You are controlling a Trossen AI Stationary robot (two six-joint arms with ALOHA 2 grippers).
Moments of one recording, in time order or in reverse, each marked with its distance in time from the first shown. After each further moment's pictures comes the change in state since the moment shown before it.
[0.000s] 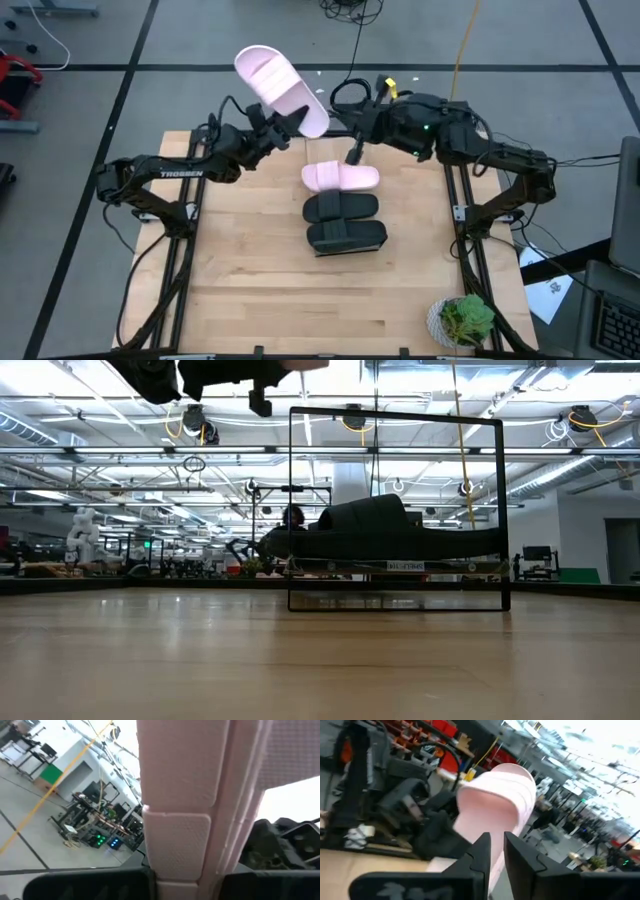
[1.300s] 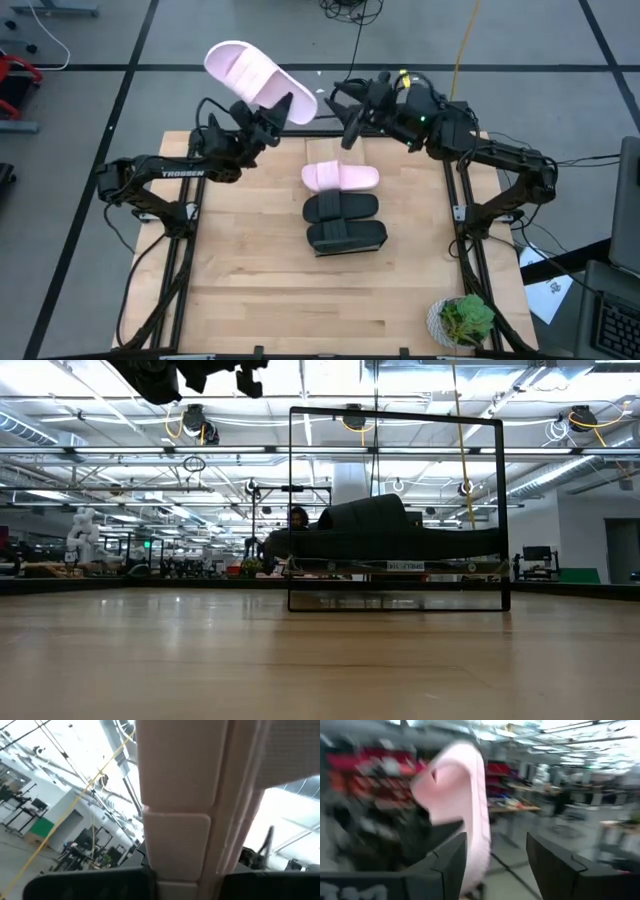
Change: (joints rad) left arm 0.005 0.002 0.001 0.248 -0.053 0.169; right arm -0.113 -0.009 -0.145 0.259 -0.073 0.431
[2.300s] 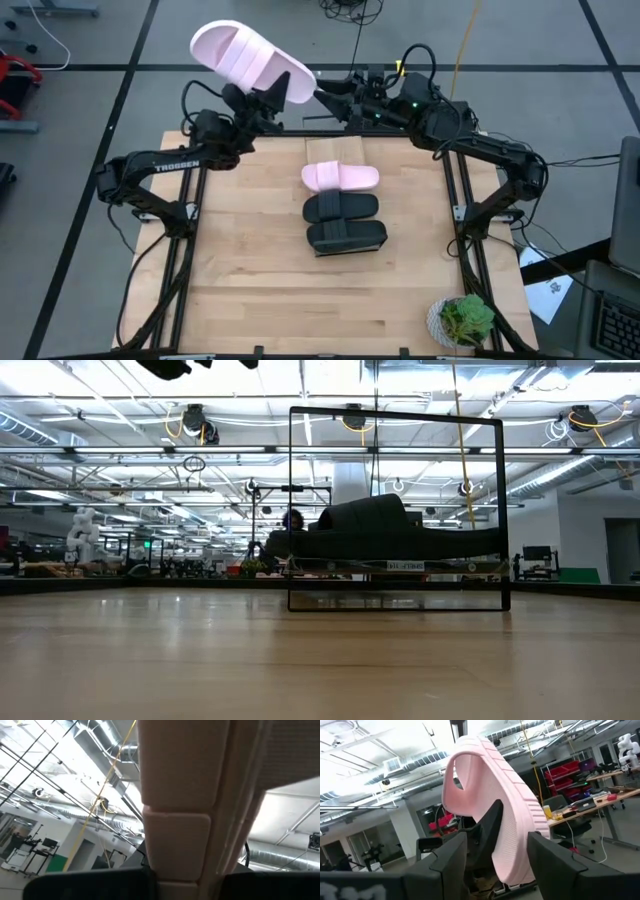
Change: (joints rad) left arm 0.041 -0.002 0.188 -0.143 0.064 0.244; right arm -0.113 0.096 0.000 0.284 -0.420 0.549
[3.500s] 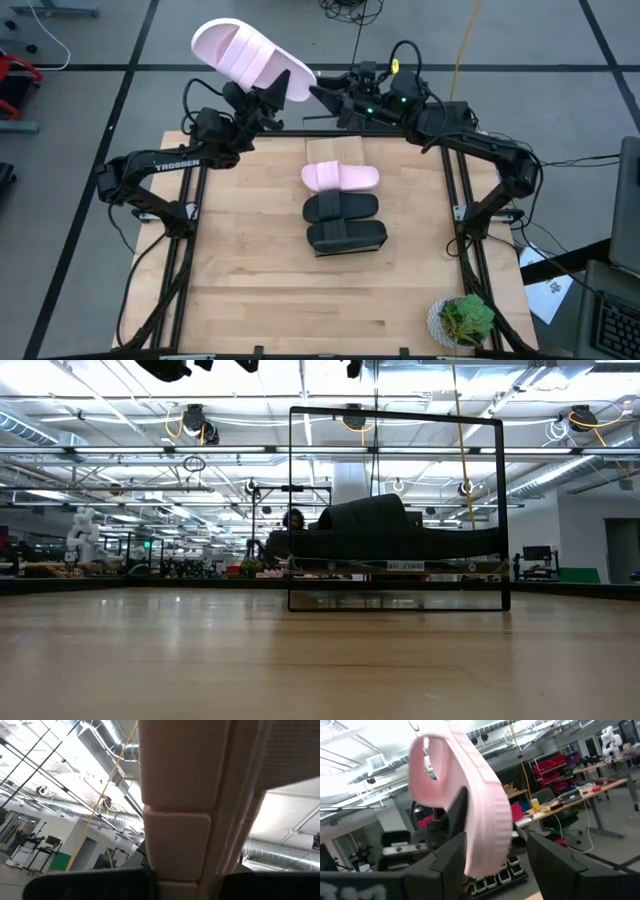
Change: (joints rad) left arm 0.013 0.002 0.000 -0.008 0.000 -0.017; right arm -0.054 0.051 0.000 0.005 -0.002 0.026
